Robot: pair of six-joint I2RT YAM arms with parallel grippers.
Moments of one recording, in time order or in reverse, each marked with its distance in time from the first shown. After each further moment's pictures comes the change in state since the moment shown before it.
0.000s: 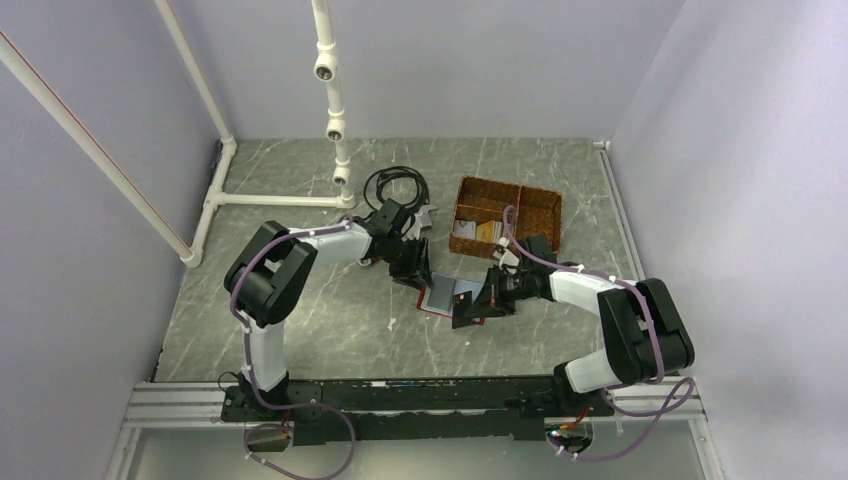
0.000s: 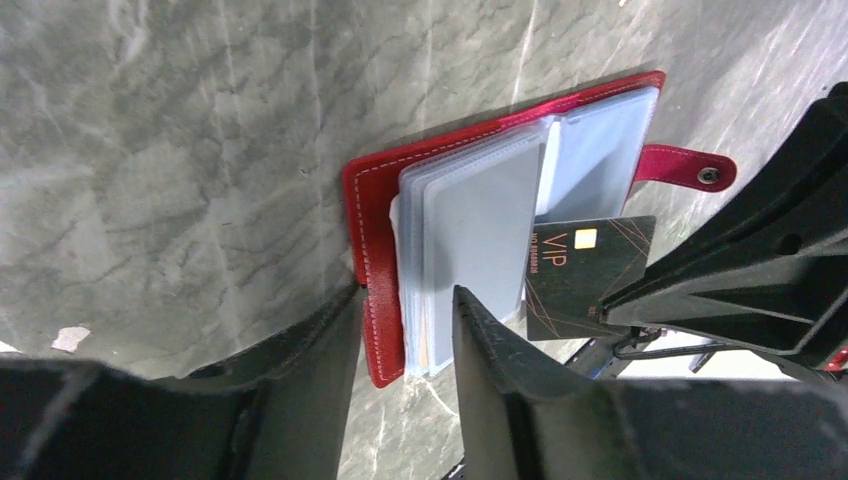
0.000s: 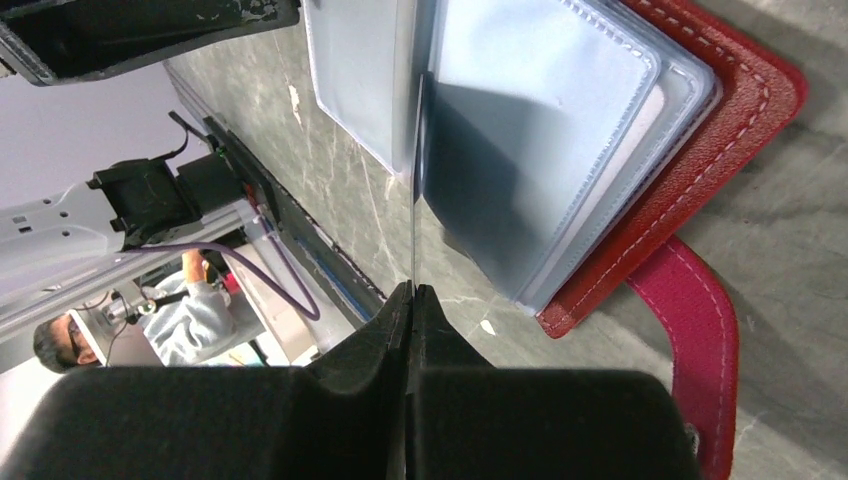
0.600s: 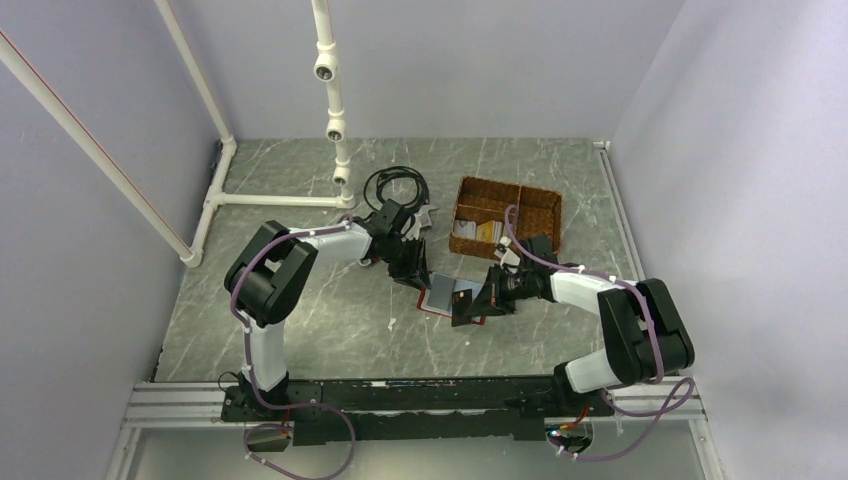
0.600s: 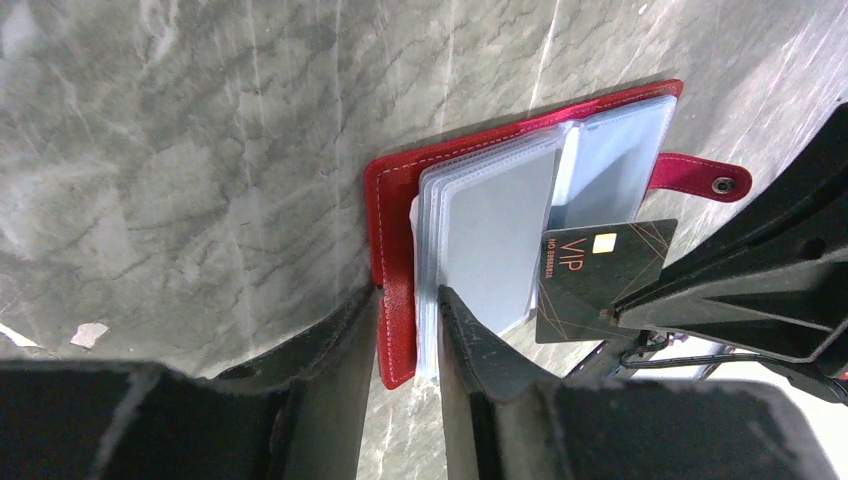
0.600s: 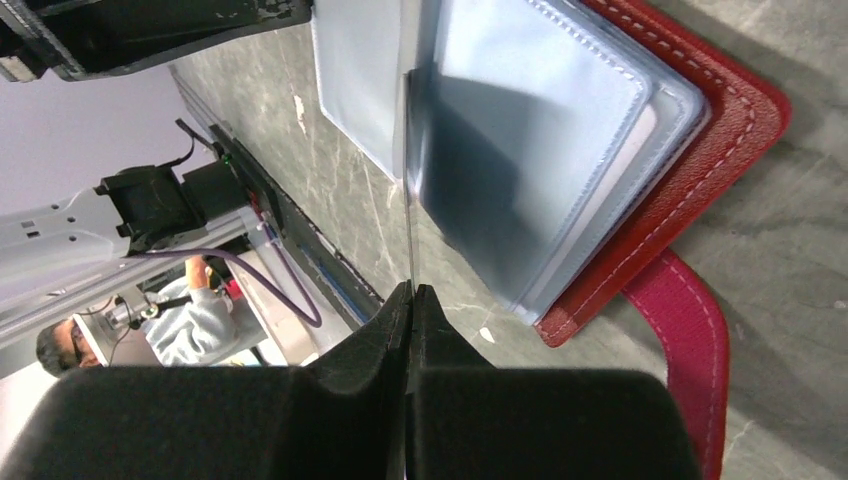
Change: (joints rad) left arm 0.000 0.003 -0.002 -0.005 -0.029 -0.006; right arm -0.009 -0.013 -0.010 0.028 -0.003 0.010
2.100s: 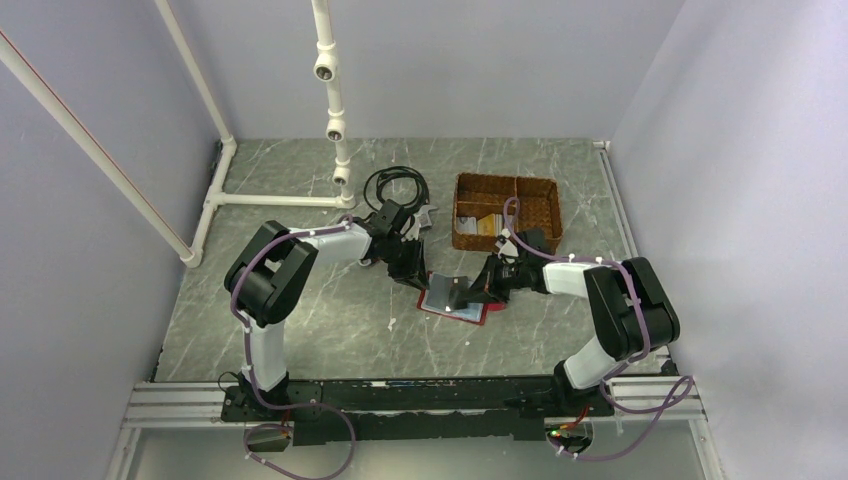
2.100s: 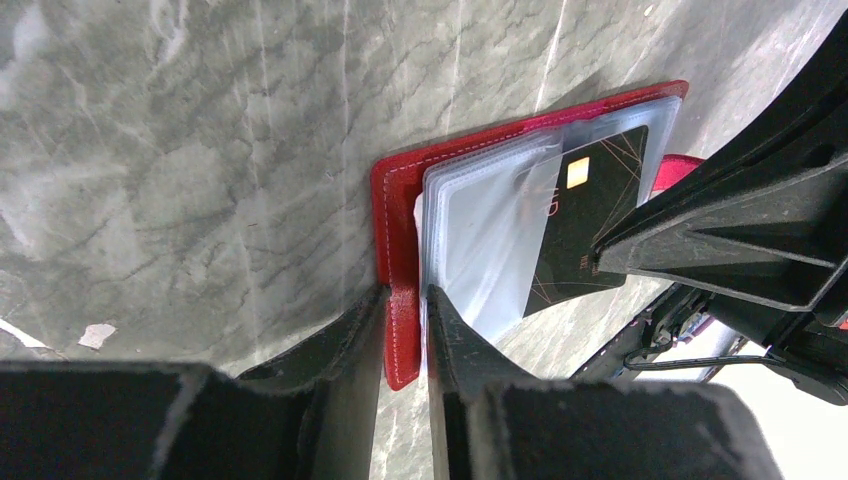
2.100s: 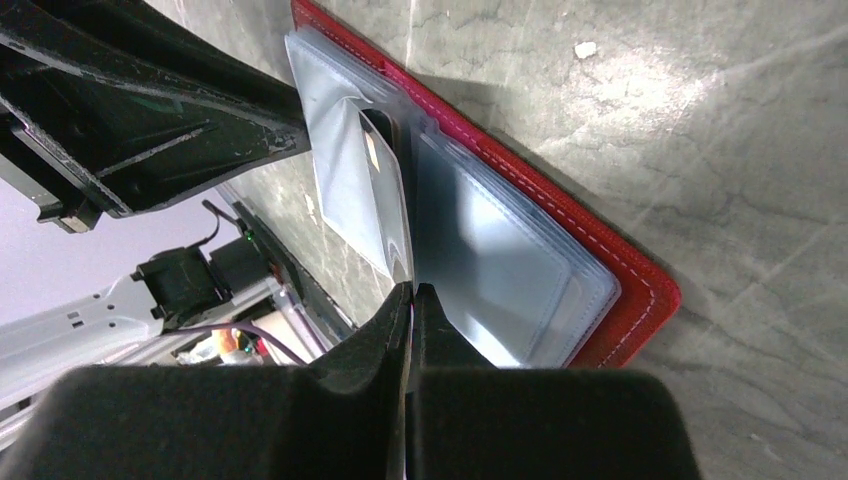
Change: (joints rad) left arm 0.000 0.002 -0.004 0.003 -0.003 0.003; right arm 0.000 0.148 0.051 0.174 0.071 0.139
